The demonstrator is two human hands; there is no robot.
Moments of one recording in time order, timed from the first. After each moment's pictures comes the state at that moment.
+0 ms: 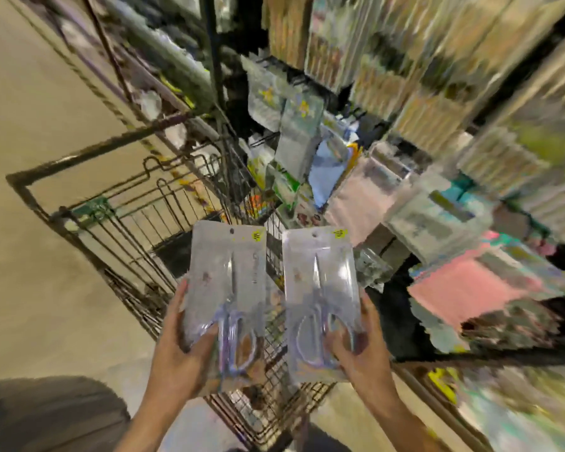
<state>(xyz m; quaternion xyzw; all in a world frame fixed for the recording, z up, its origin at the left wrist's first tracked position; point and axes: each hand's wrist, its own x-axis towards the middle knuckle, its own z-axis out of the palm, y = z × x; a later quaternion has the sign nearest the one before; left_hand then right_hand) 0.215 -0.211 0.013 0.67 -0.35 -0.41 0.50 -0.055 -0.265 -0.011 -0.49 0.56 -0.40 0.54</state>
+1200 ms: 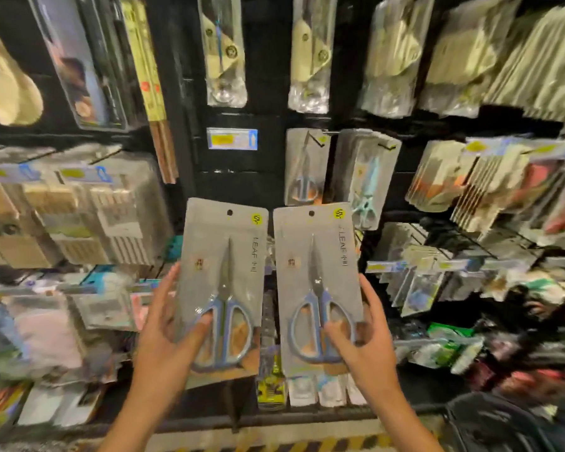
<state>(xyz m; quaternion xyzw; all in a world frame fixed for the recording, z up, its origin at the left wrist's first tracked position) -0.342 -0.104 0.207 0.33 -0.65 -0.48 0.48 -0.573 0.045 0.174 -0.37 0.61 -0.68 0.17</state>
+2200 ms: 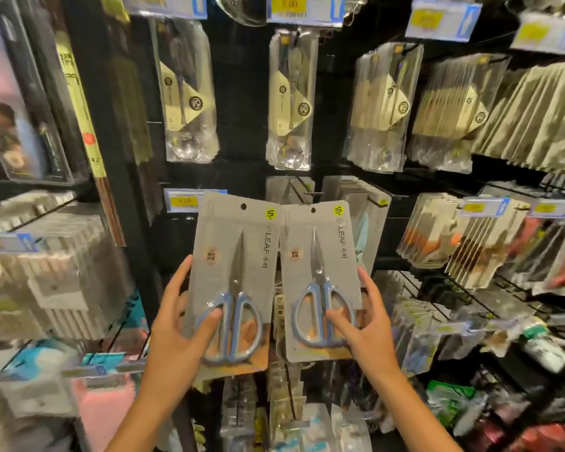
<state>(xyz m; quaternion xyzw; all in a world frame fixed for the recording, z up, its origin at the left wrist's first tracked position) -0.472 -0.205 0.263 0.26 -0.70 -0.46 0.49 -0.716 -0.071 0.226 -0.40 0.61 -0.68 0.10</state>
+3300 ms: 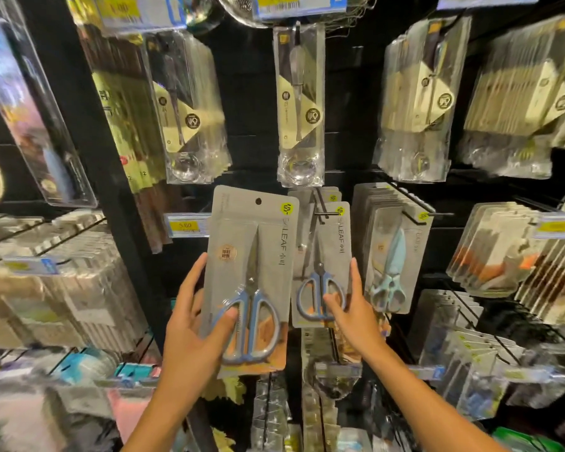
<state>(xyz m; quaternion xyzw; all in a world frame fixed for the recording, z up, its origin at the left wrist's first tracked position) -0.528 -0.221 0.293 0.29 -0.70 -0.39 0.52 -0.810 -0.196 0.191 -0.47 0.69 -0.54 0.12</state>
